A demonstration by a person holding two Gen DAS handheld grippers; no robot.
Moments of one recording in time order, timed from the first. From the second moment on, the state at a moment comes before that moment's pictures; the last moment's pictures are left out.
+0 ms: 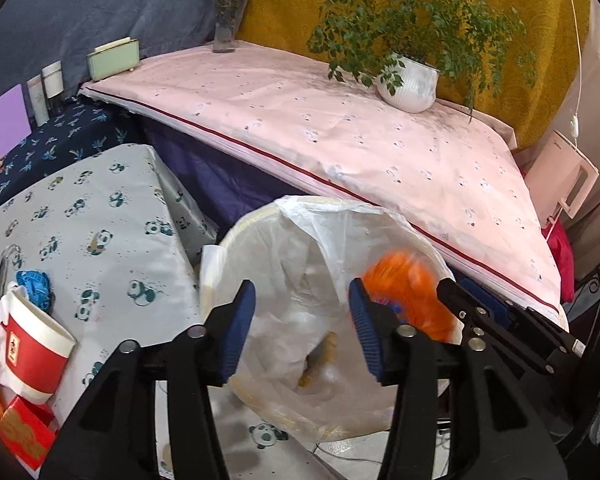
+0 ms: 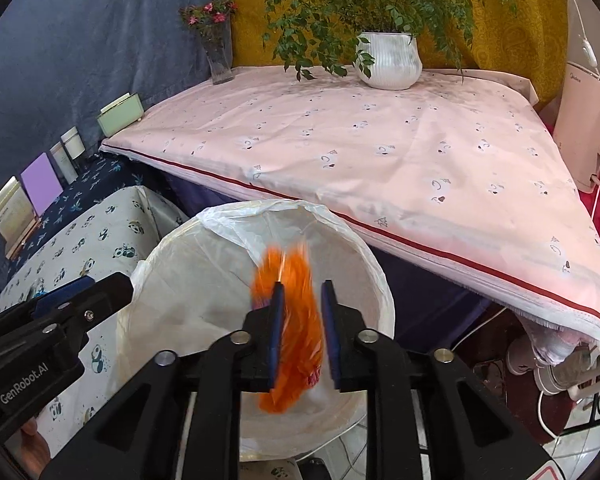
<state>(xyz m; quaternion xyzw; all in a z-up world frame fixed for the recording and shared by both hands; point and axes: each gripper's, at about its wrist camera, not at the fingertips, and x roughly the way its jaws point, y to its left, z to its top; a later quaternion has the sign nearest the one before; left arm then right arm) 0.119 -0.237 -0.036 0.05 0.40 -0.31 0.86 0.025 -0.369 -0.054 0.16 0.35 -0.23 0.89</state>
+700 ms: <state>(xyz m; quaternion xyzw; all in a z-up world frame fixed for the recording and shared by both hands) 0.104 -0.107 0.006 0.00 0.36 -0.23 0.90 0.022 -0.274 0.012 0.13 0.31 -0.18 0.93</state>
